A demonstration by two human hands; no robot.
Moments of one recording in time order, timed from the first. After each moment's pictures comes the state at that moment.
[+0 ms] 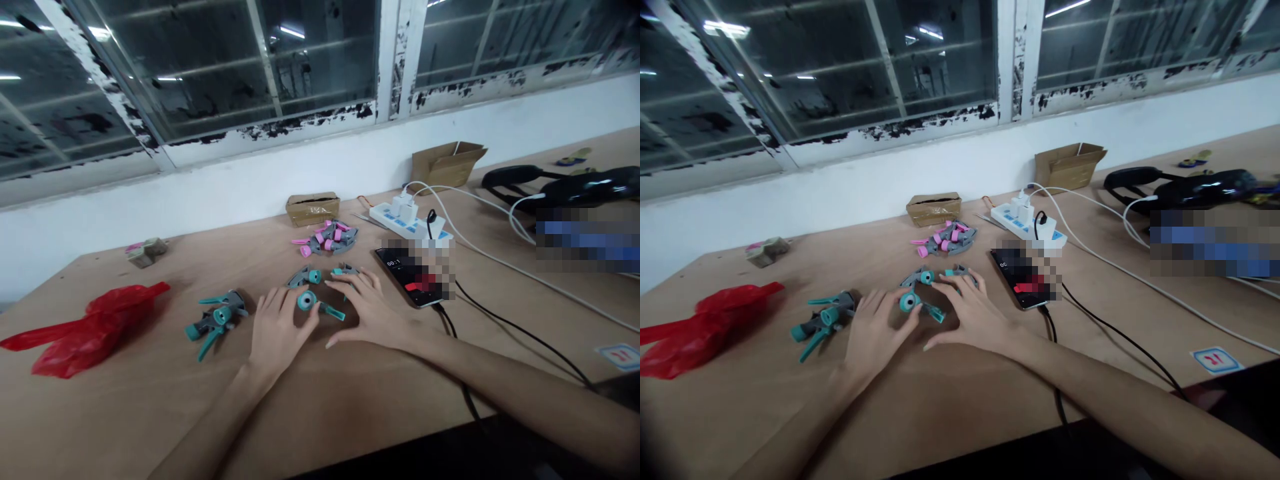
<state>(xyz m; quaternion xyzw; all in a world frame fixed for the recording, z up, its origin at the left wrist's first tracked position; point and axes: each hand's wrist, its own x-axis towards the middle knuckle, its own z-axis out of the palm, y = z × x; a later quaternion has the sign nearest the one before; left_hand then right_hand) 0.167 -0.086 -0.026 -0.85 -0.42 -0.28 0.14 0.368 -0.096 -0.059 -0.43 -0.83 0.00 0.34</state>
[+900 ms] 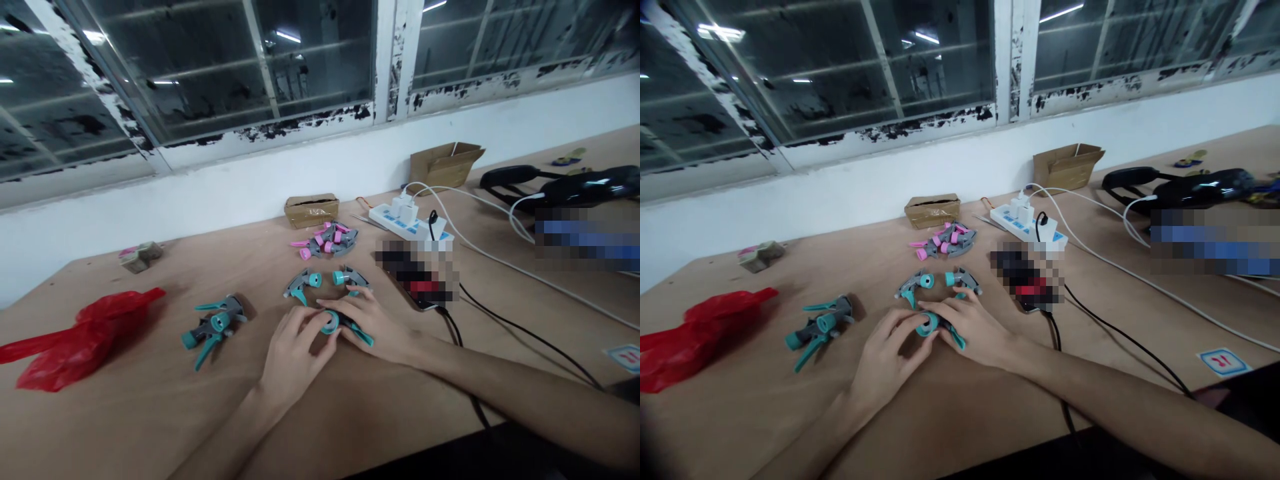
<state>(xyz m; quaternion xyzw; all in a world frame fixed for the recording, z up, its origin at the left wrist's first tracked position) 0.176 -0.107 -0.033 -0.88 -0.33 -0.34 0.01 0.358 -0.107 -0.057 -0.37 -0.85 0.10 0.37</state>
